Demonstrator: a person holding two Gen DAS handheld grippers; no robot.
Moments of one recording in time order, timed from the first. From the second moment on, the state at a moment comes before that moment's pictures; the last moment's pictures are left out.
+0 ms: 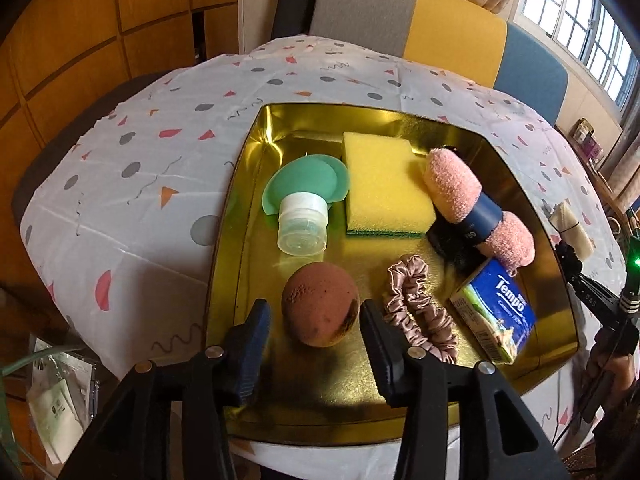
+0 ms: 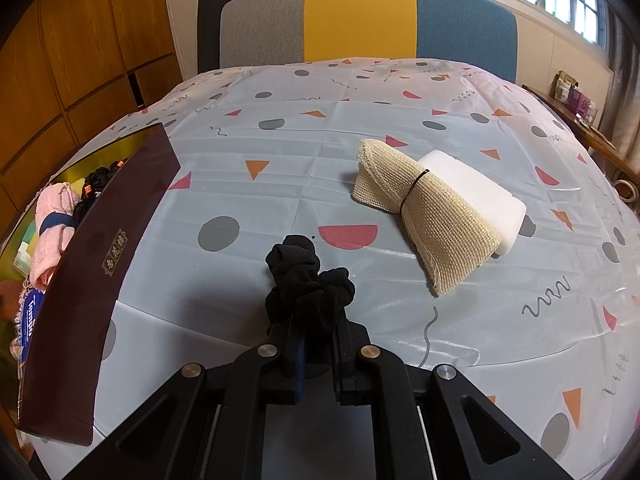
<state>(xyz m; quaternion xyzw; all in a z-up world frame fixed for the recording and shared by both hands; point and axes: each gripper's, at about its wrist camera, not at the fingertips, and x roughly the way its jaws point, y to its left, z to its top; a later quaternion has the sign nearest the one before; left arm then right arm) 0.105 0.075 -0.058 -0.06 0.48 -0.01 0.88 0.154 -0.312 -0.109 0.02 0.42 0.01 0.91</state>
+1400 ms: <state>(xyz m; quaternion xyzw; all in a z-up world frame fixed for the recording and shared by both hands) 0.056 0.078 -0.014 -0.07 0.43 -0.01 0.90 0.123 -0.241 -0.017 0.00 0.37 0.10 0.92</state>
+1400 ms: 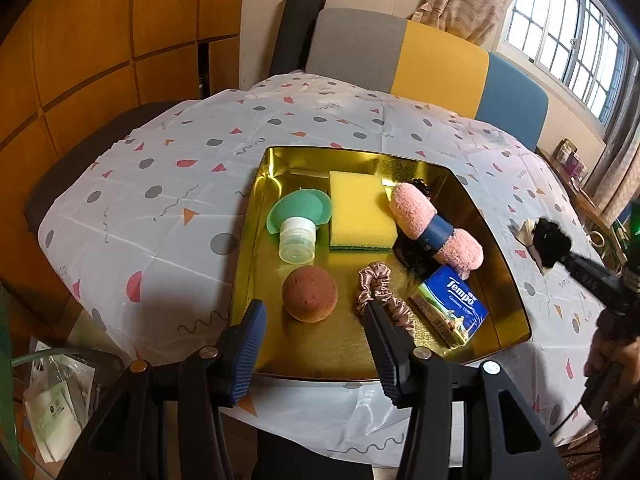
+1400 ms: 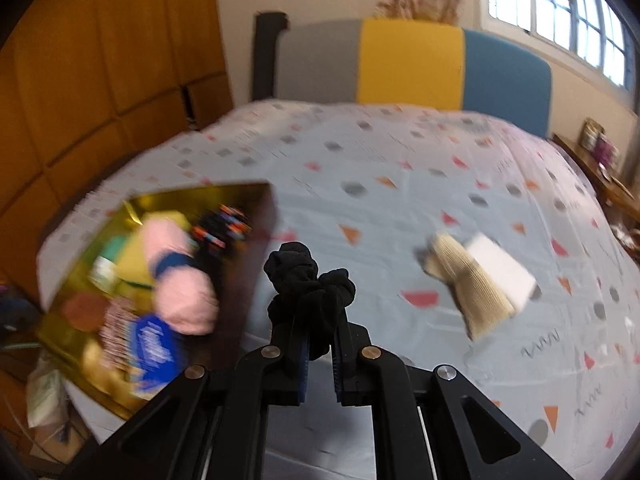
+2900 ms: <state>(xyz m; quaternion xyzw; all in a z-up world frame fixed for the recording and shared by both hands) 0.050 0.078 0.000 -0.06 0.41 -0.01 0.91 0.121 -0.147 0.000 0.01 0.37 0.22 0.90</state>
